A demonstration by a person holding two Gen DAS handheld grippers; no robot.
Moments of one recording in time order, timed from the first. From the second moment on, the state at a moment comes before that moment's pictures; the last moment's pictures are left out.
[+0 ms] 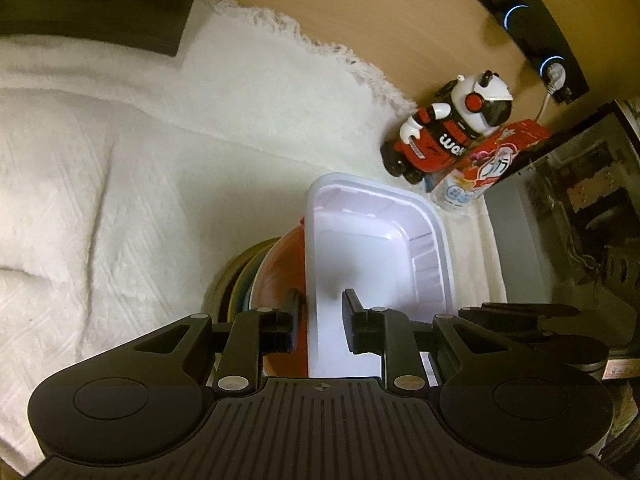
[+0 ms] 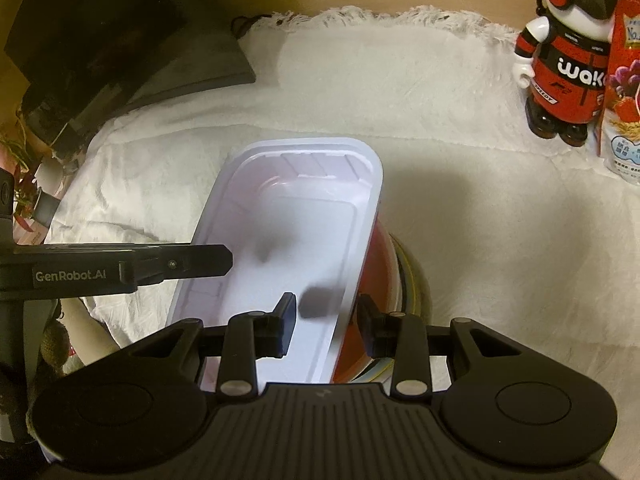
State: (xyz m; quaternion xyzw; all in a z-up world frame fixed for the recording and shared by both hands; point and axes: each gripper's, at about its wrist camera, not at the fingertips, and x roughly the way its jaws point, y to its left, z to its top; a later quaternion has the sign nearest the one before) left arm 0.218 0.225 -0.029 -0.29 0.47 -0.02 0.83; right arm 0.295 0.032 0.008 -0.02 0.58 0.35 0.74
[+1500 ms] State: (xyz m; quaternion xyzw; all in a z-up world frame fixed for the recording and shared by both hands) left arm 0.229 0.224 -0.020 -0.28 0.48 -0.03 0.83; right arm 0.308 0.011 0.001 0.01 0.57 0.36 0.74
